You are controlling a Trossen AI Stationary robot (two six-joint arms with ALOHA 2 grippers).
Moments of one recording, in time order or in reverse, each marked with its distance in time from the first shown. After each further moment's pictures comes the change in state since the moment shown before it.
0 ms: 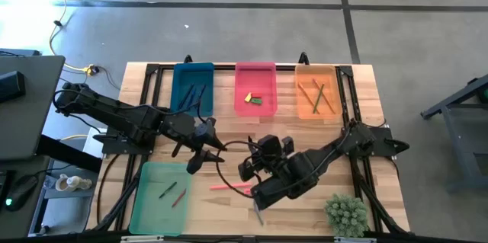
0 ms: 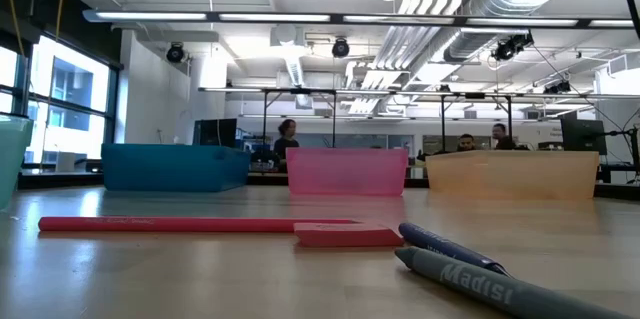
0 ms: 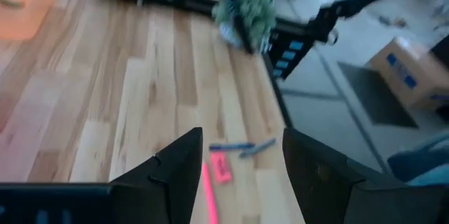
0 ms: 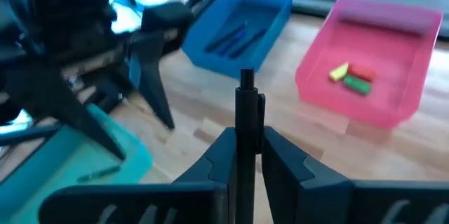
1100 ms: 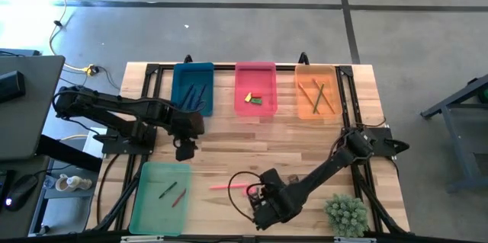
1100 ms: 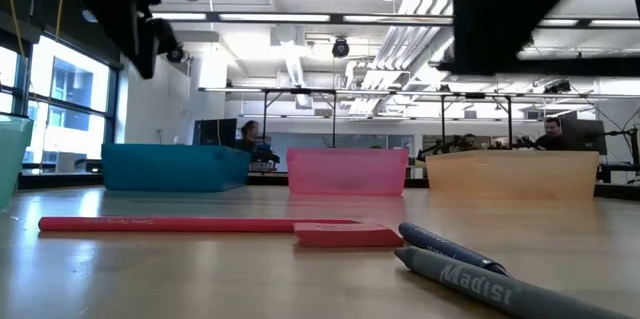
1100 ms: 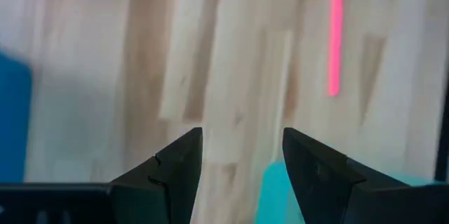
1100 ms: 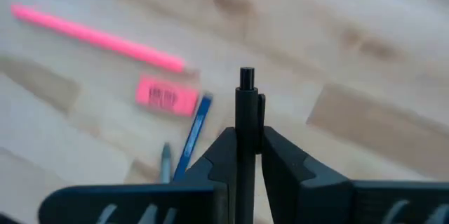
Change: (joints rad) left arm 0.159 0.000 0.000 -0.703 0.023 0.070; right arm 0.096 0.084 -0.416 0.187 -0.580 0.295
